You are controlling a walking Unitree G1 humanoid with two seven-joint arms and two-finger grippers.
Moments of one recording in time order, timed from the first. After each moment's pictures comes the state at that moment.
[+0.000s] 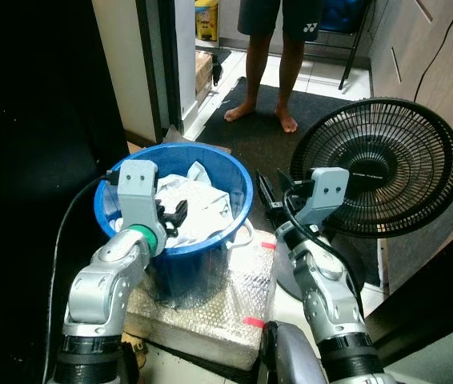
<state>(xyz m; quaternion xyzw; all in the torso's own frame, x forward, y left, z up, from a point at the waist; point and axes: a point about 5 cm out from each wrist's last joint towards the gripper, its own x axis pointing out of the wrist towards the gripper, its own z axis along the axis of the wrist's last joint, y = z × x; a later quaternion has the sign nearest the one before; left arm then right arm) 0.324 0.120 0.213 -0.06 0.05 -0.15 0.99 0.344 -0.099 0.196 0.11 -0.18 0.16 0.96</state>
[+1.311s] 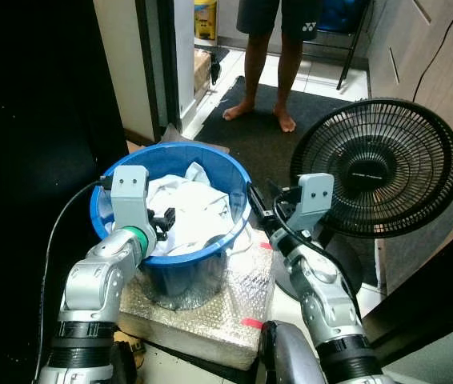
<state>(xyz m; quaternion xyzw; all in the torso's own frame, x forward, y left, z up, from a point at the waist) 0.341 0.152 0.180 -0.05 0.14 -0.06 0.99 0.346 -0.095 0.177 0.08 -0.11 0.21 0.97</state>
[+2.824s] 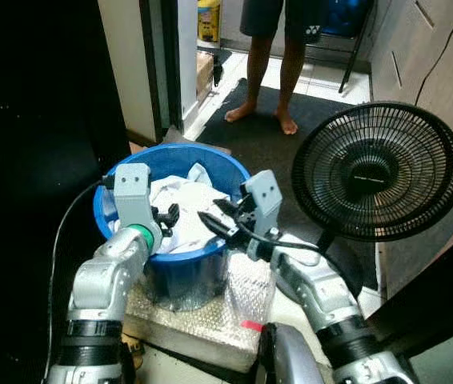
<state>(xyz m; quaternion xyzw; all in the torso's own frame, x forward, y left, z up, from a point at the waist) 0.346 0.131 0.188 -0.07 0.10 -0.08 0.99 0.343 -0.046 0.173 0.01 -0.02 0.42 0.91</state>
